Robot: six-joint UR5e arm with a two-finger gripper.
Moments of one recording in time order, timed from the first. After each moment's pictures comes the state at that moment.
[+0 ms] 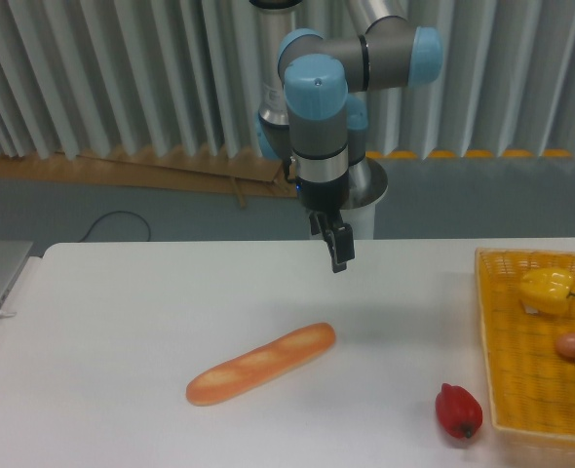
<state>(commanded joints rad) 2.30 -1.69 -1.51 -1.52 1.60 1.33</state>
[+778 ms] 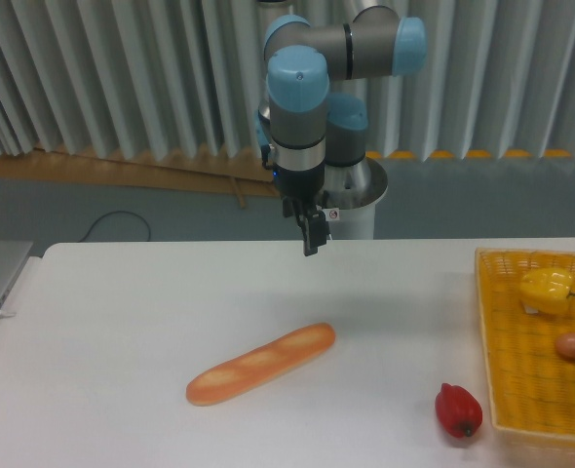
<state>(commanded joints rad) 2.24 -1.65 -1.52 -1.61 1.54 1.35</state>
